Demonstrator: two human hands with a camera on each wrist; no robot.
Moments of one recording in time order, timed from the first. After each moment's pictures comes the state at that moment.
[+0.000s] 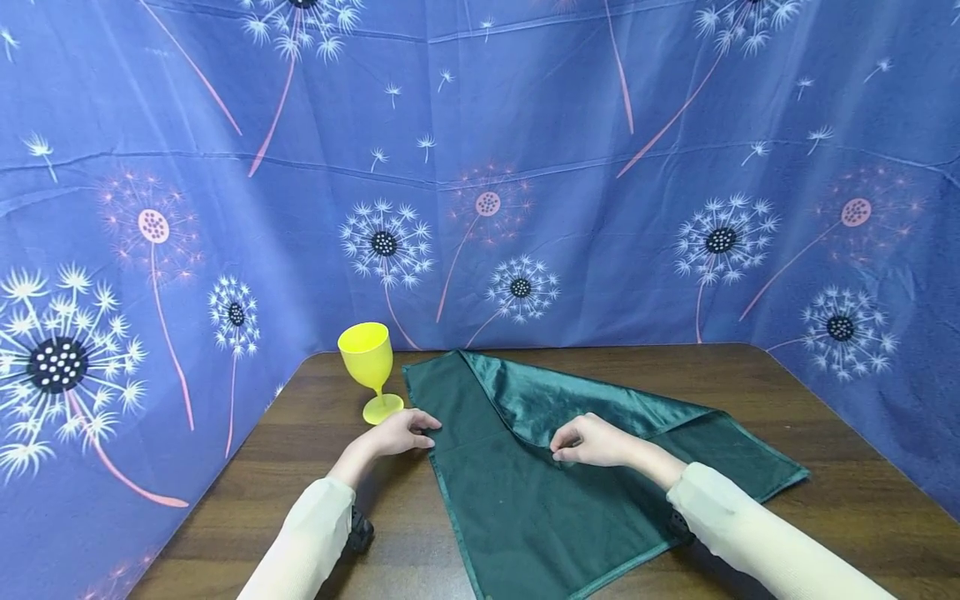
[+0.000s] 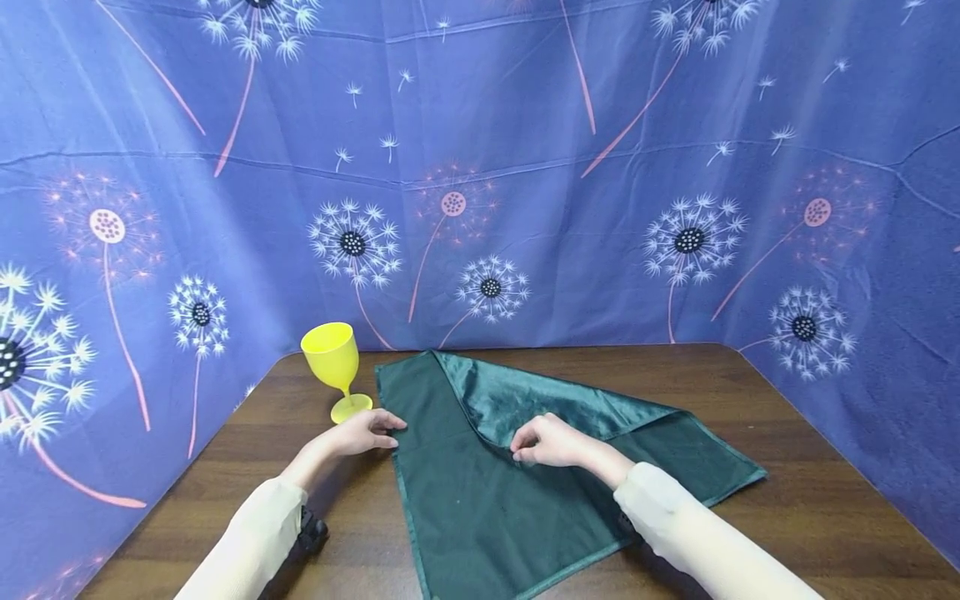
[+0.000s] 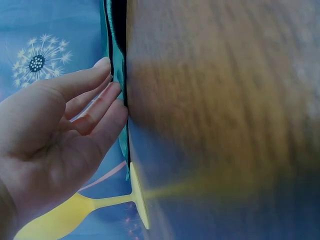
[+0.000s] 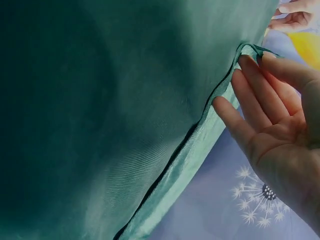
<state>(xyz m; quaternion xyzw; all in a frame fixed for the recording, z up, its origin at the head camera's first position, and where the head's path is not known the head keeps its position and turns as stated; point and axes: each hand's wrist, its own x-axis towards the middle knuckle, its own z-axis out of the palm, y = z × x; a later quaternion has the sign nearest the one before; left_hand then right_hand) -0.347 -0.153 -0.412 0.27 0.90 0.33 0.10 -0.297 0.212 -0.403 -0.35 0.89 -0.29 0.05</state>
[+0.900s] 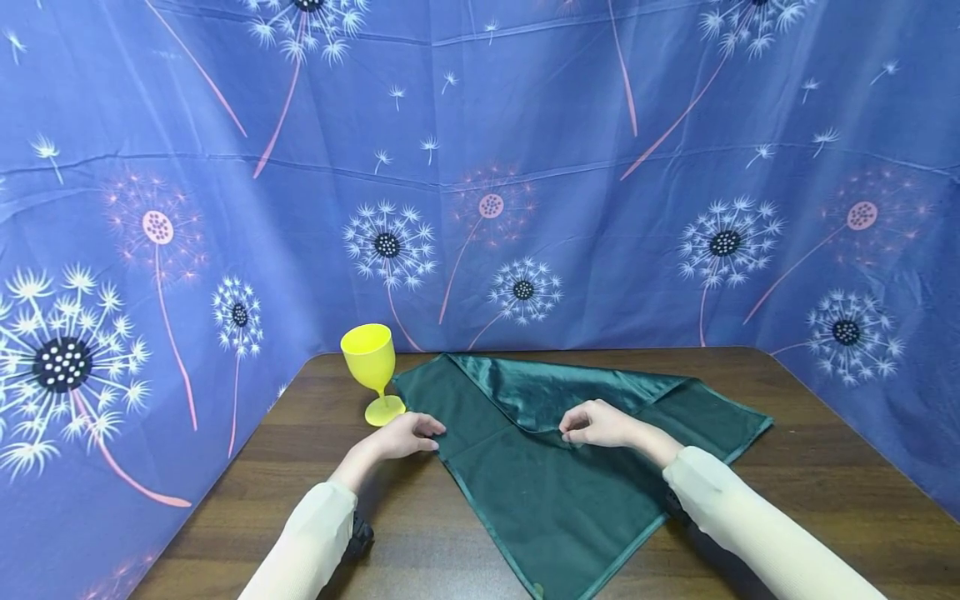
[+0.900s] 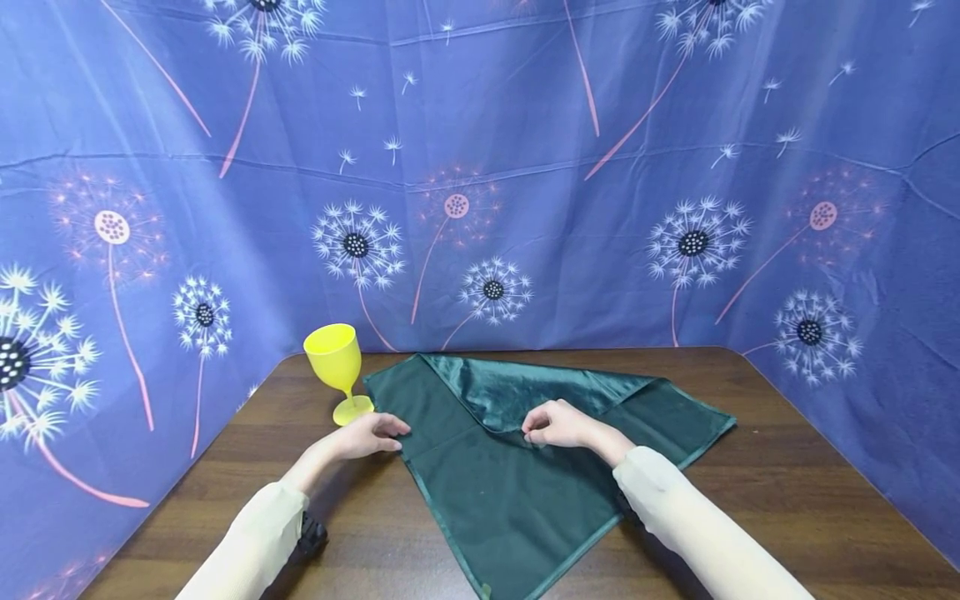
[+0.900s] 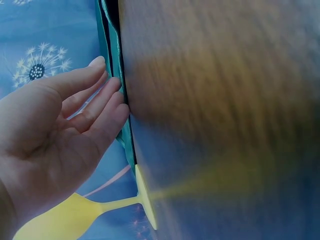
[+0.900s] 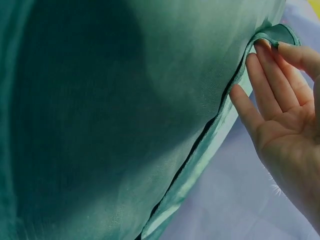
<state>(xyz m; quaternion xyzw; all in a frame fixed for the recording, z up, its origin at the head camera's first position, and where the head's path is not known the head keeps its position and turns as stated) -0.343 -0.148 -0.408 0.28 0.90 0.33 0.11 -0.330 0.234 -0.404 -0.32 0.89 -0.31 0.09</state>
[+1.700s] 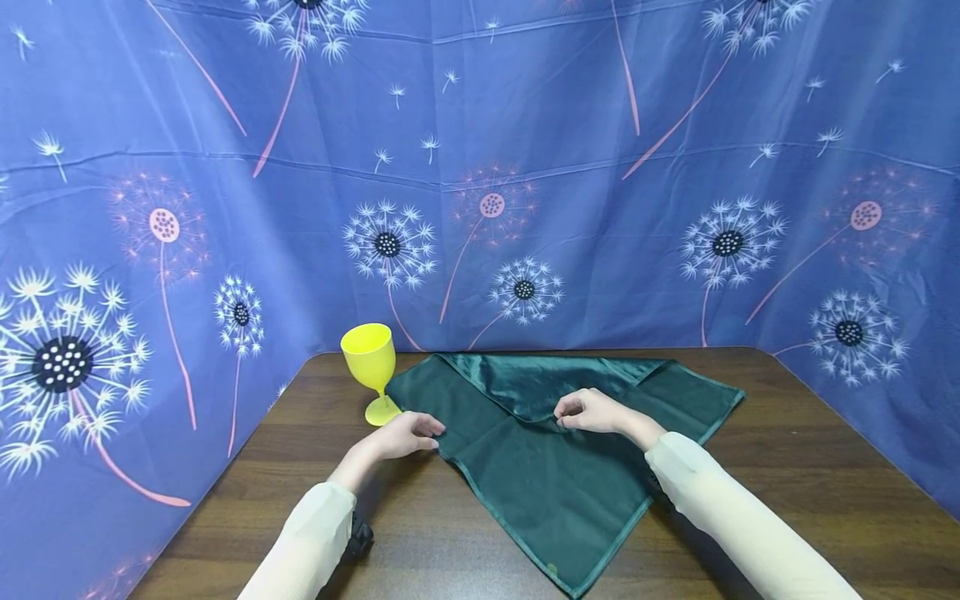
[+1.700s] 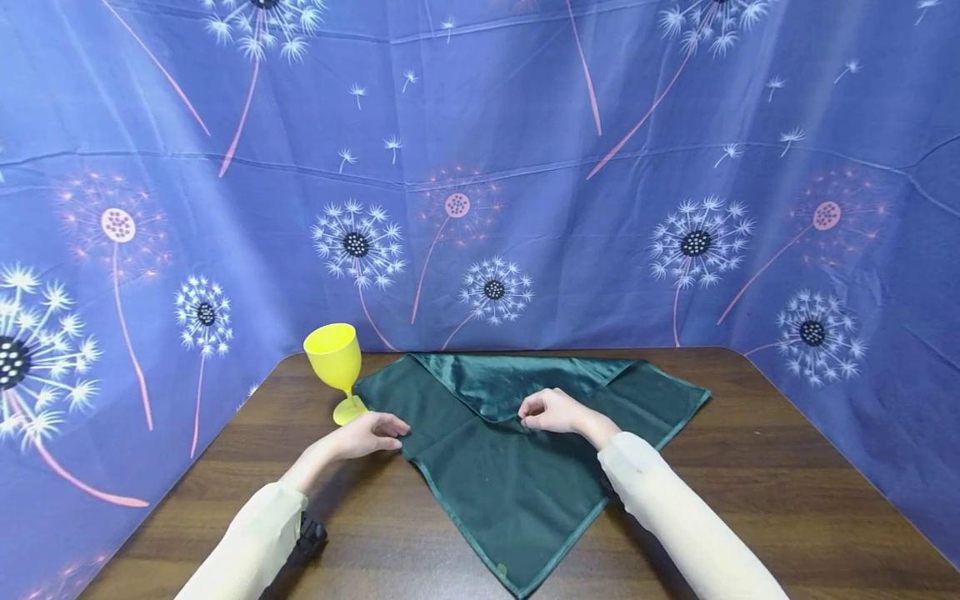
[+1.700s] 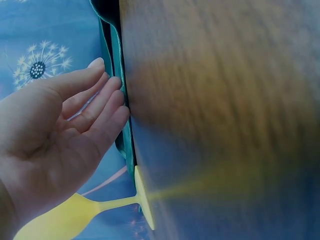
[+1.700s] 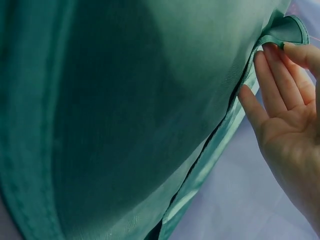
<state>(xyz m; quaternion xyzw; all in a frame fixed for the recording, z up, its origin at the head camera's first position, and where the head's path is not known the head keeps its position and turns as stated) -0.347 -0.151 -0.408 0.30 0.89 0.33 0.10 -0.362 0.230 -0.410 -0.30 0.90 -0.31 0.07</state>
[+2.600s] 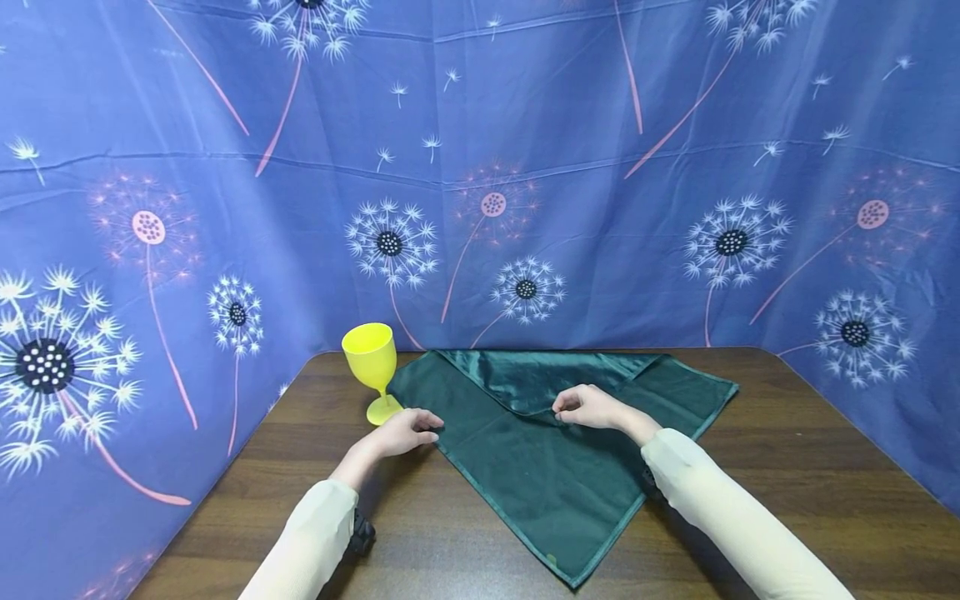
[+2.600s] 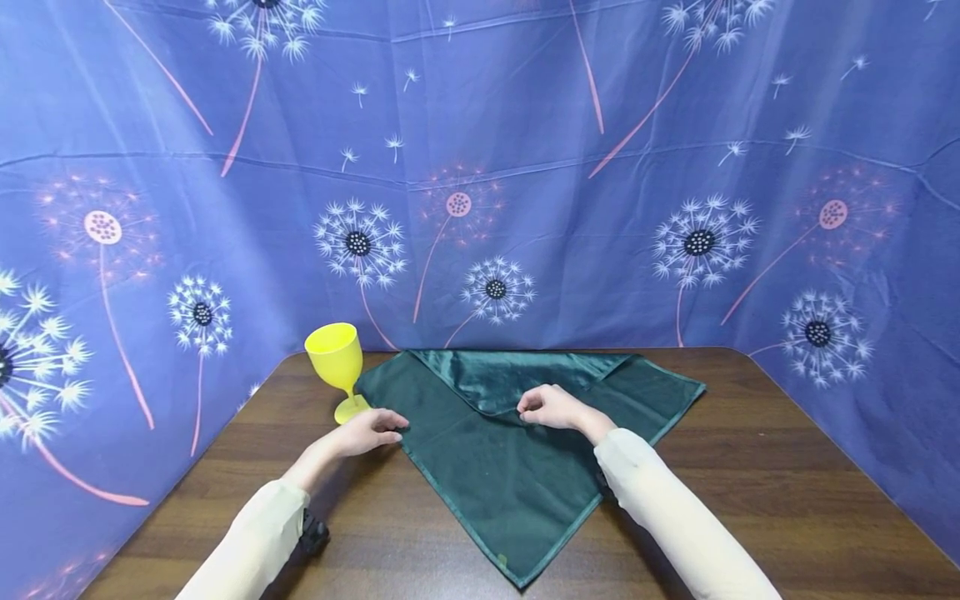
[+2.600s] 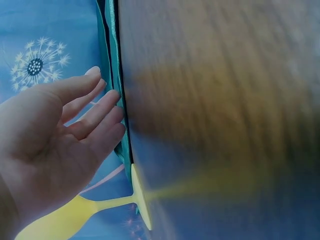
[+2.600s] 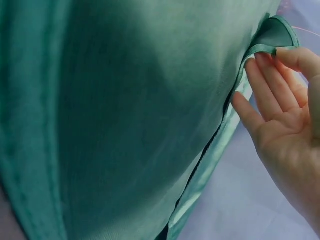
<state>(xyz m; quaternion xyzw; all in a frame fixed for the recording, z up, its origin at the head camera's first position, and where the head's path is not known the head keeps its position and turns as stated) -0.349 -0.151 -0.412 0.29 0.90 0.31 0.06 -0.371 0.228 -0.411 -0.28 0.91 -0.31 0.08</state>
